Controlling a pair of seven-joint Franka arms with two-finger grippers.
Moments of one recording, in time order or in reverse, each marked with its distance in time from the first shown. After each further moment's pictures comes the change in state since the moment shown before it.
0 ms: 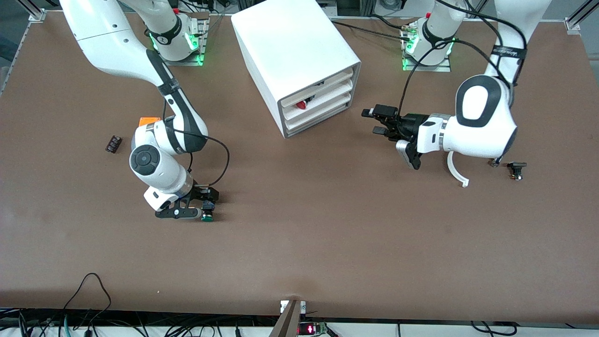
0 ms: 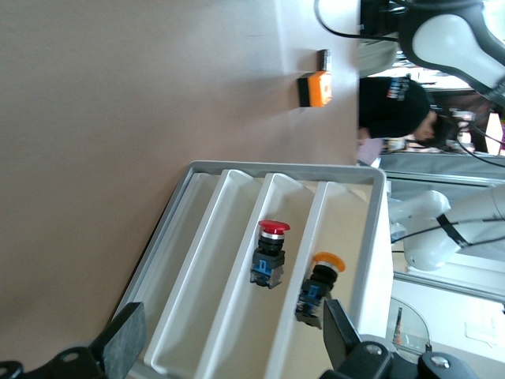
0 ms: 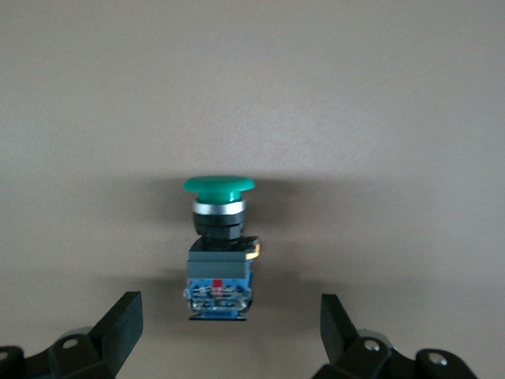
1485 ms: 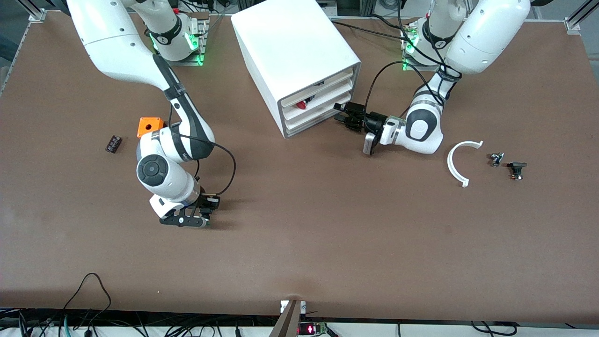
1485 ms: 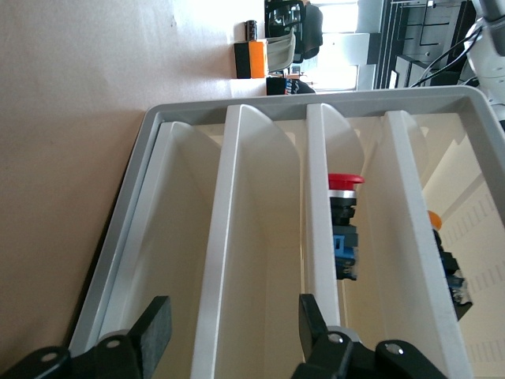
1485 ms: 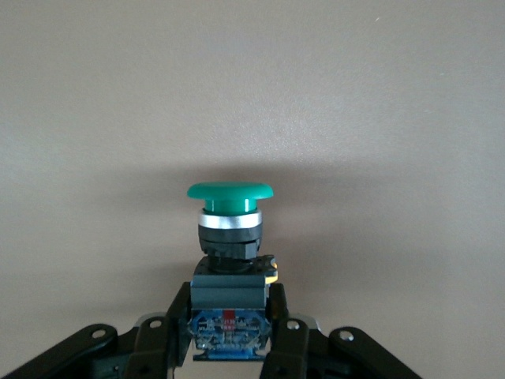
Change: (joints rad) left arm -0.019 0.339 -0.092 -0.175 -0.344 0.015 0.521; right arm 0.026 0.054 -0.003 0.209 0.001 -0.193 0.135
